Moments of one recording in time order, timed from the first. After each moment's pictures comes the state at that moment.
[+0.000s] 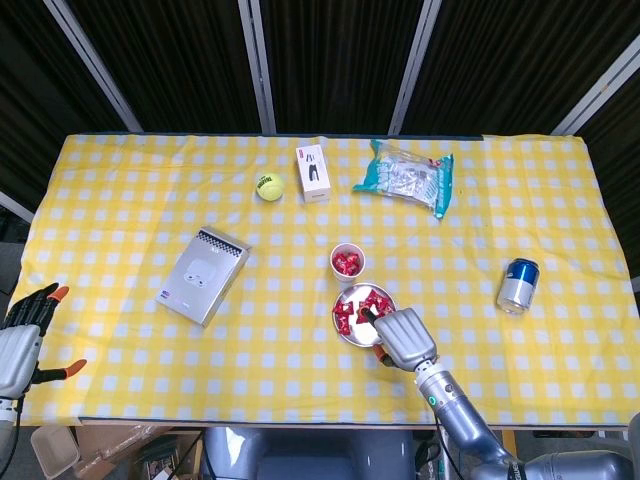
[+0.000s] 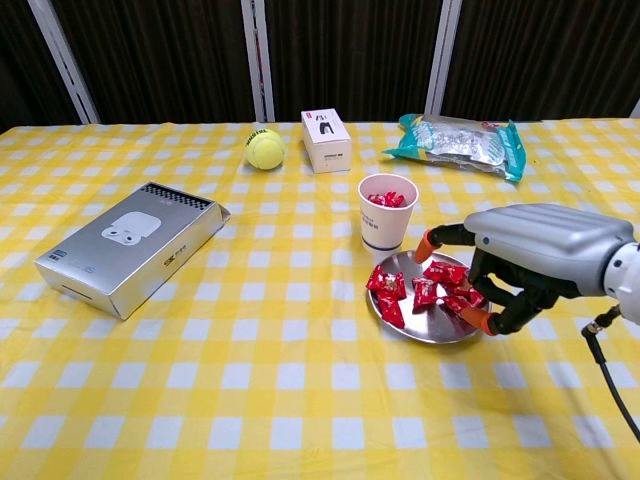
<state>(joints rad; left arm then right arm) -0.10 -1.06 -0.01 -1.76 1.40 1.37 0.02 0.66 -1.48 -0.01 -1.87 -1.01 1.17 -0.61</state>
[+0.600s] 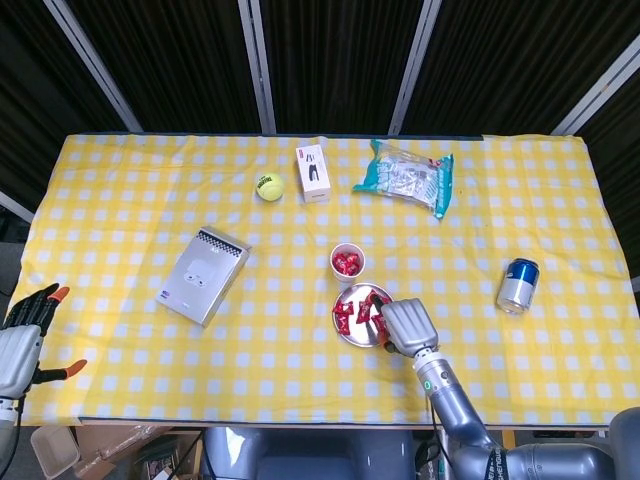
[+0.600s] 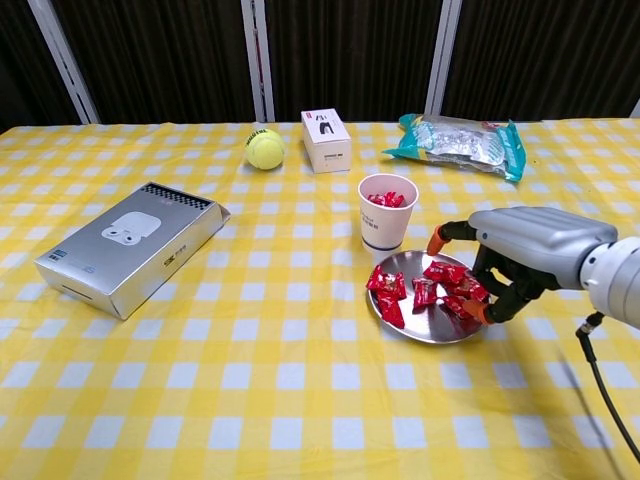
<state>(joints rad) -0.10 -1.06 -0.02 -1.76 1.39 1.36 0.02 0.66 -1.56 0.07 -1.75 -0.89 1.16 -0.62</state>
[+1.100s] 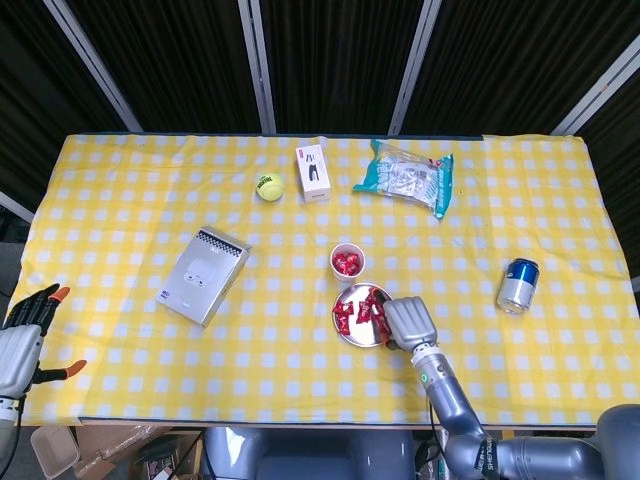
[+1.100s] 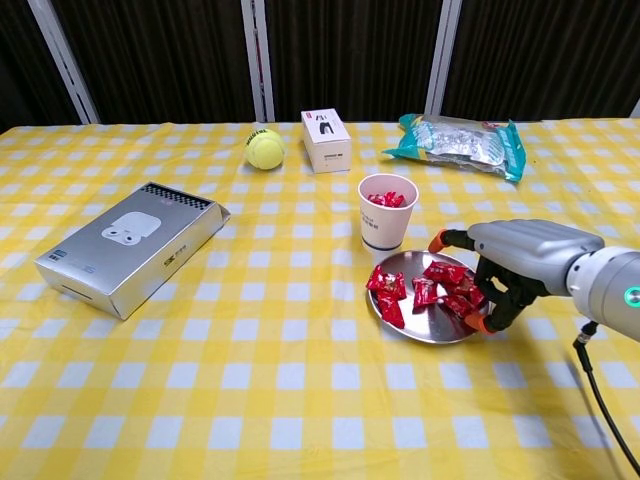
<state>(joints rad) -0.10 -1.06 -0.01 -1.77 1.38 1.36 0.02 0.67 -1.61 0.09 -1.67 -0.82 1.12 -0.64</state>
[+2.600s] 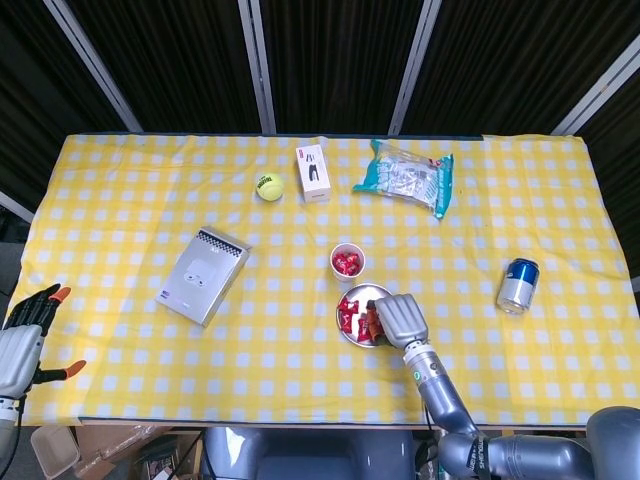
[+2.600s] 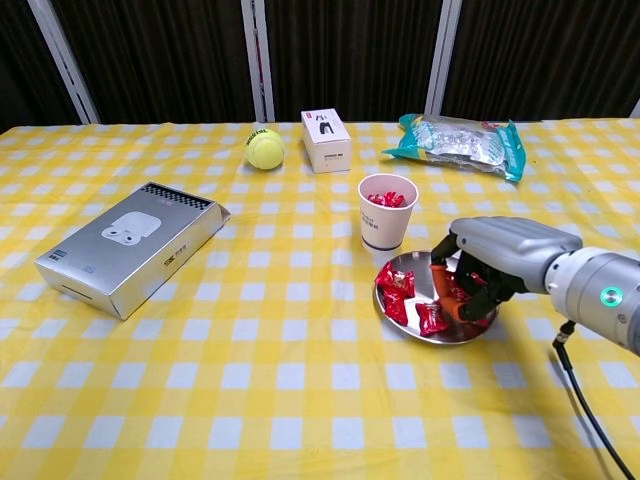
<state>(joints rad) -0.10 -1.06 -0.01 -1.77 1.38 1.35 0.02 0.66 -1.66 0.11 -1.61 -0.90 1.11 -0.57</state>
